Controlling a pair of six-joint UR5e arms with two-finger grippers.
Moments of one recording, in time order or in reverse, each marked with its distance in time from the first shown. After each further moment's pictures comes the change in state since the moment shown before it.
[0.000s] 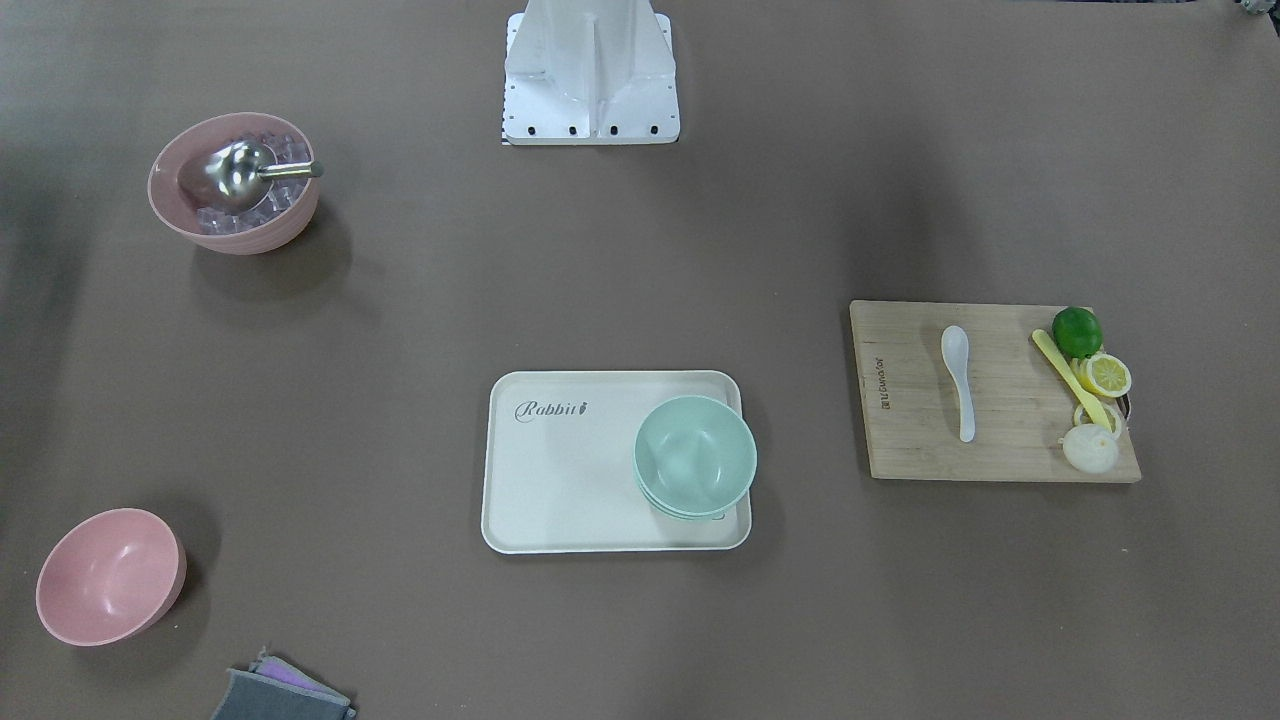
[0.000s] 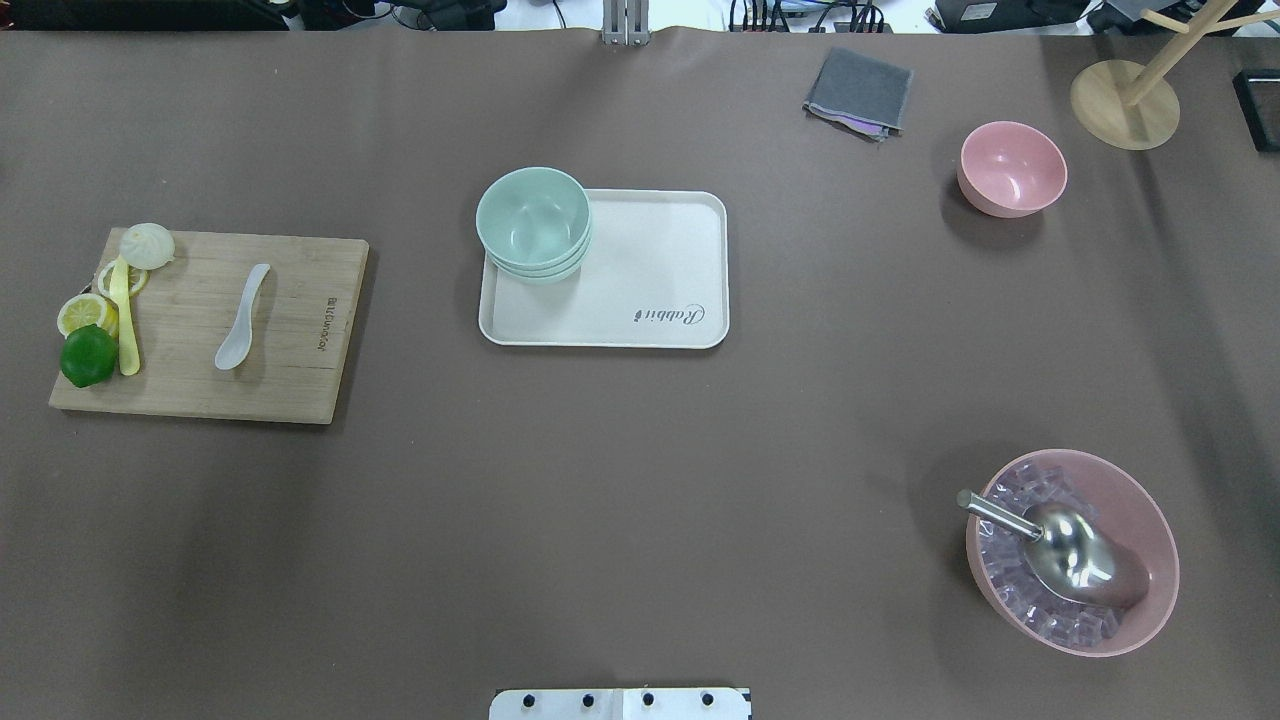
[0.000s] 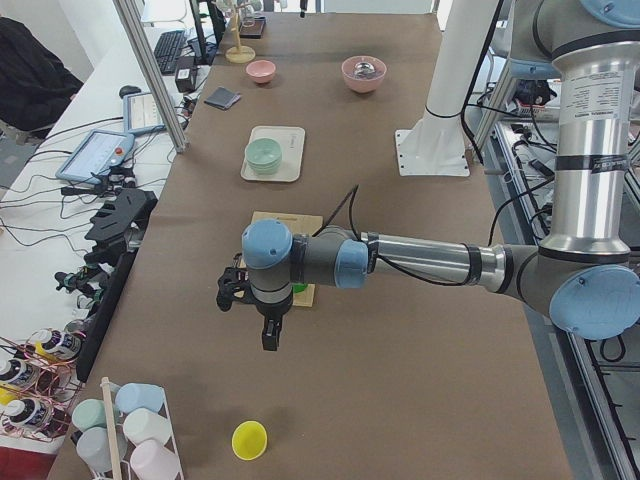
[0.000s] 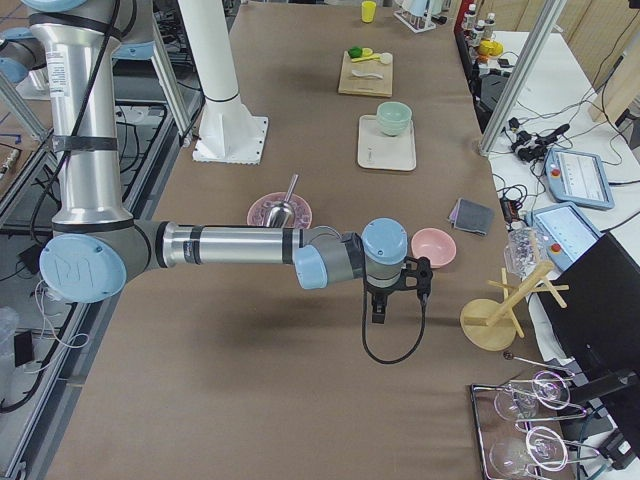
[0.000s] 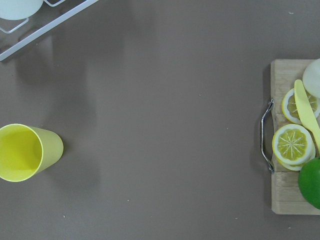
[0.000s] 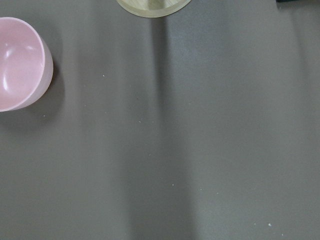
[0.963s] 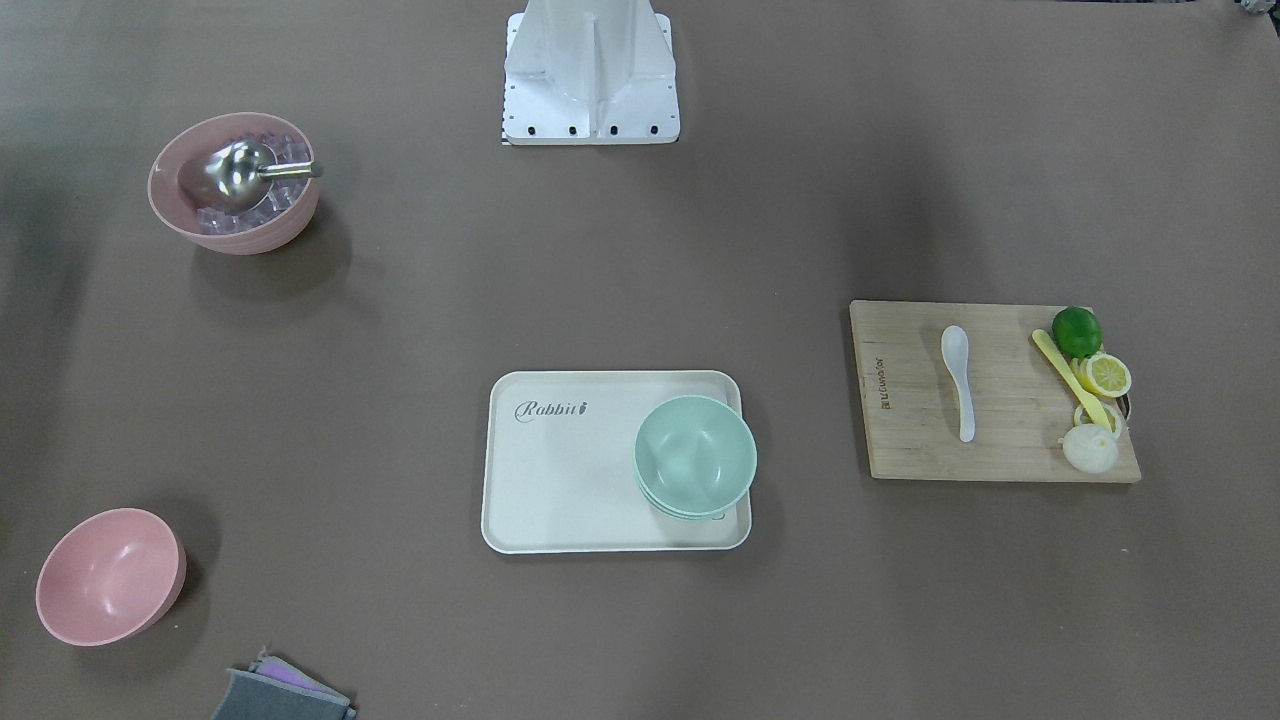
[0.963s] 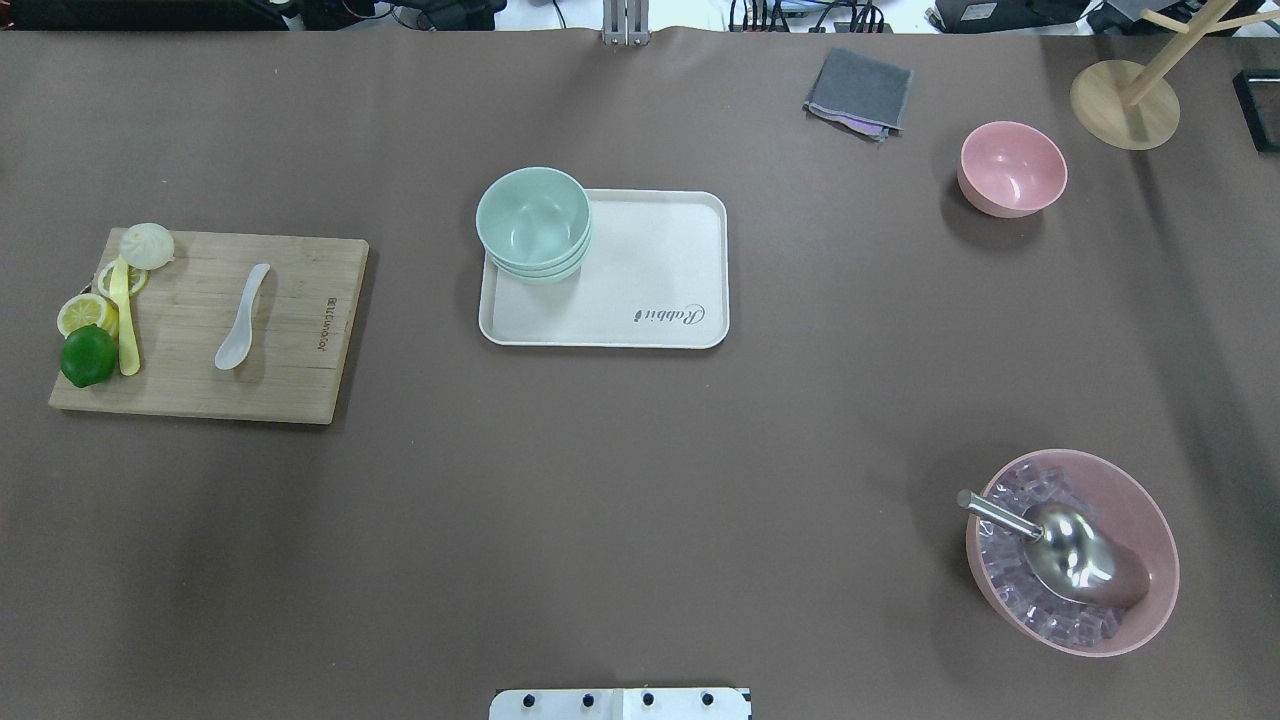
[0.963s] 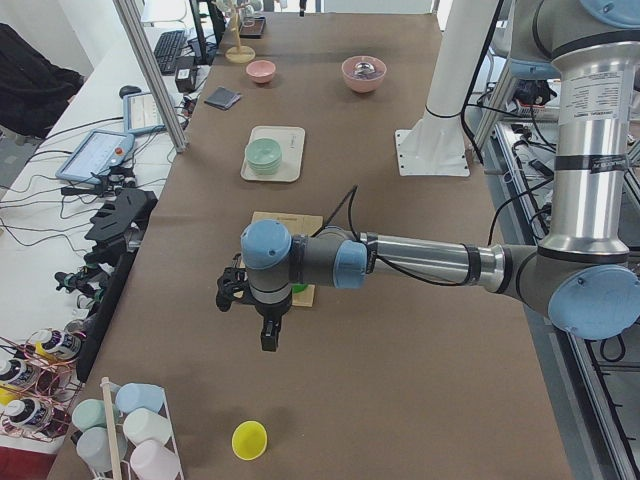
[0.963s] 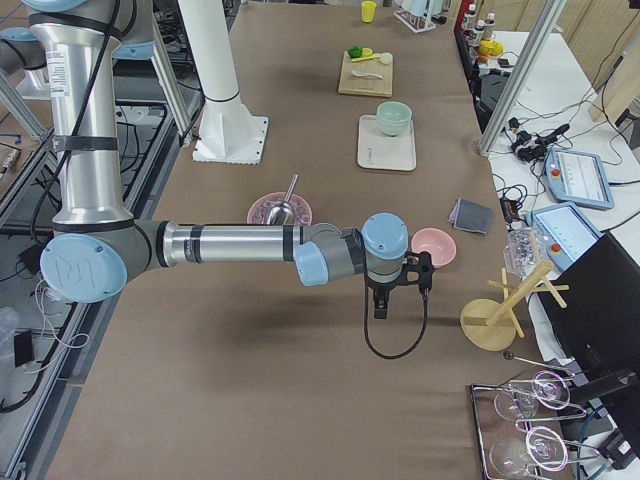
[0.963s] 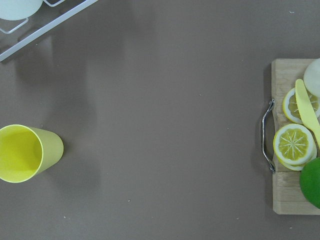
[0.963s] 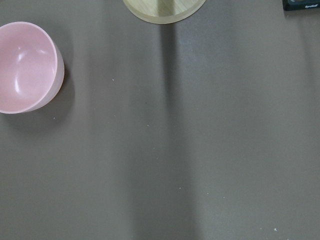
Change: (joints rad) left arm 0.002 -0.005 0.009 -0.004 0.002 0.003; right arm 0.000 0.004 0.015 0.006 0.003 0.001
